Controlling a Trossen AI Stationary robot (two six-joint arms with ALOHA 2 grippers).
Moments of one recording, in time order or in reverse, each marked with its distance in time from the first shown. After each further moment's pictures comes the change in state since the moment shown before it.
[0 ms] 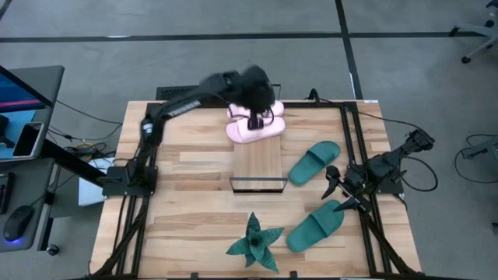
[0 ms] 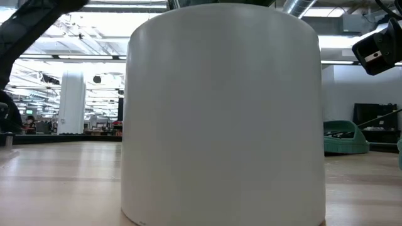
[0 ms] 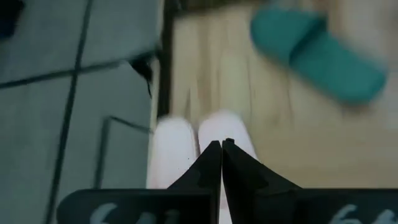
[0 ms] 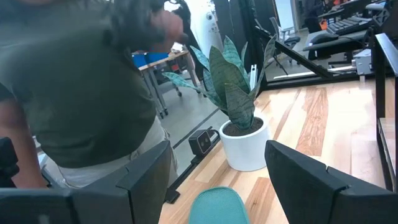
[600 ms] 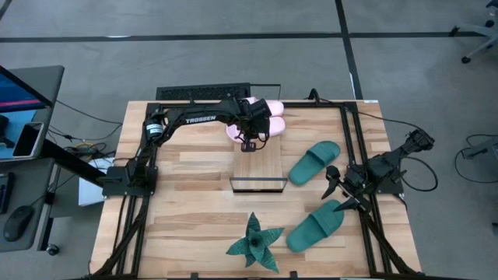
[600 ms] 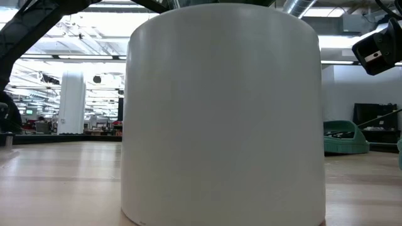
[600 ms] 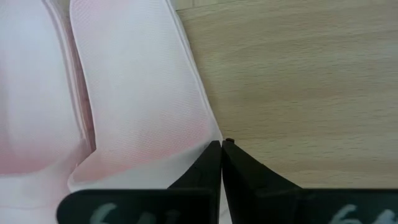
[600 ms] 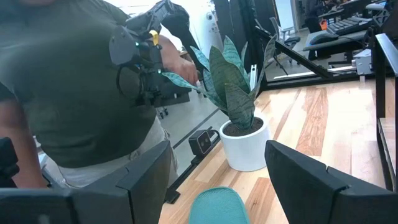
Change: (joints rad) left arm -0.020 0.060 -0.449 0.107 -0.013 -0.015; right arm 0.000 0.000 0.000 0.000 0.000 0.000
